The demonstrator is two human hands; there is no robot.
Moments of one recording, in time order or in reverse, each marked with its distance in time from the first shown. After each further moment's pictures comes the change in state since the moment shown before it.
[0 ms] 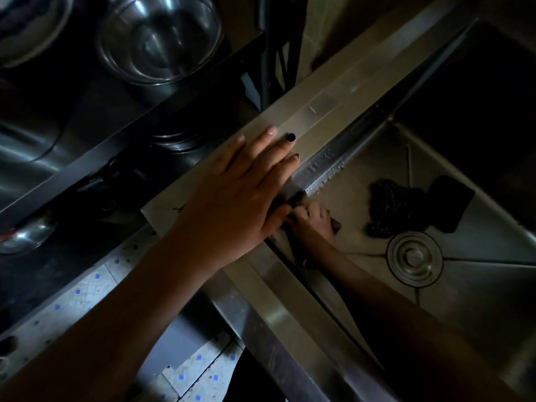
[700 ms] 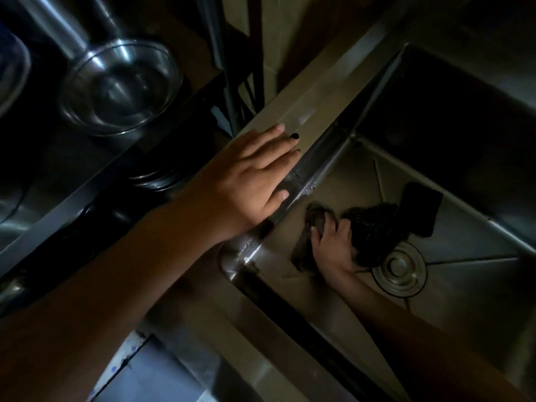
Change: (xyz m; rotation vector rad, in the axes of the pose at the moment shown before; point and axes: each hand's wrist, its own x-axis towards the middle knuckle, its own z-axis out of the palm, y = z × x) left_hand 0.078 -0.006 0.000 -0.101 0.058 0.242; right_hand -0.007 0.043 -0.015 -0.065 0.240 0.517
